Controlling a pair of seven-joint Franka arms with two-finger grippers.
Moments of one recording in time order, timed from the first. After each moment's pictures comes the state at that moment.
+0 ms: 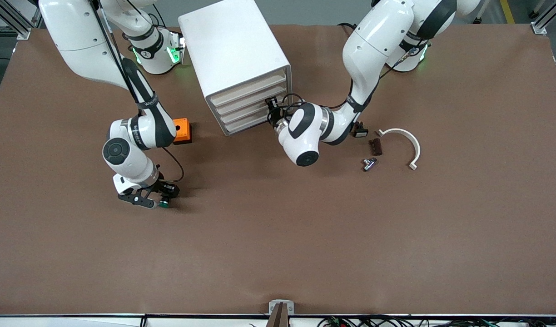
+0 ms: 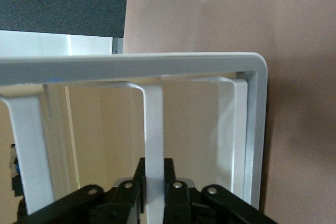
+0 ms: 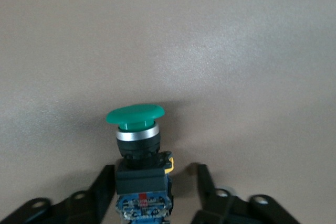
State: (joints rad) left arm -0.66 0.84 -0.15 -1.54 -0.88 1.72 -2.32; right arm 0.25 0.53 -0.07 -2.06 0.01 2.66 0.48
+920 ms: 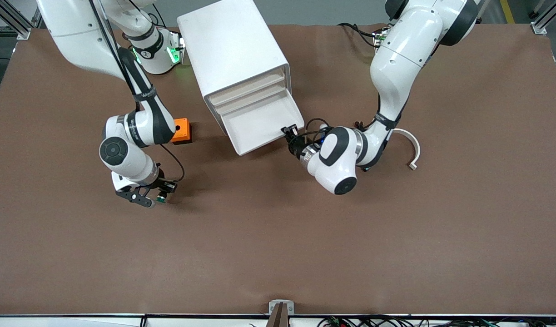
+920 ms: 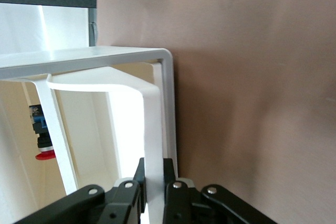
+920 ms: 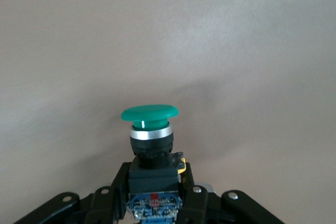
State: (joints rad) left arm -0.50 0.85 -0.10 -1.43 -0.83 1.69 -2.25; right arm 0.29 0.42 -0.06 -2.02 0.02 2.42 0.65
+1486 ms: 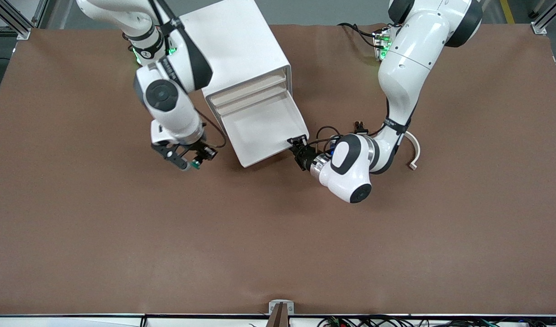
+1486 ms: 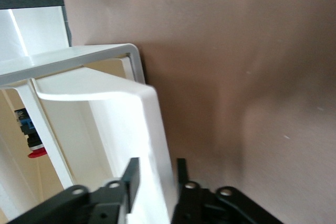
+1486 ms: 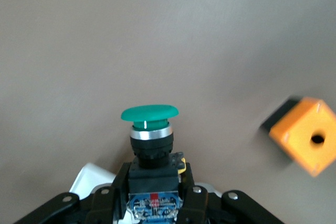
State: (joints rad) left arm -0.47 0.86 -0.08 -1.40 -0.83 1.72 -2.10; right arm 0.61 0.21 -0.04 -1.98 0.02 2.17 1.22
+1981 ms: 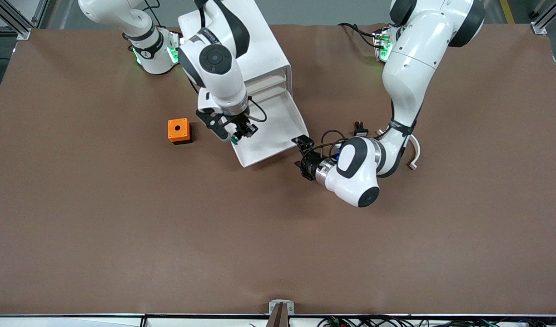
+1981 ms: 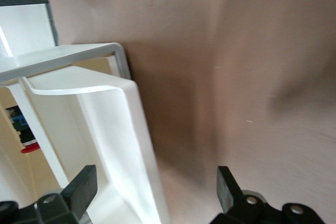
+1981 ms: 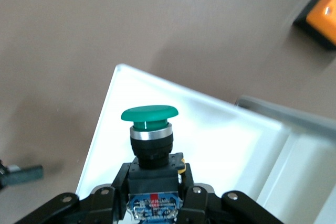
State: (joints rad) left arm -0.46 0.86 -0.04 -1.36 -0.80 1.72 -2.10; right arm 0.81 0.23 -0.05 -1.96 0.07 2.22 1.54
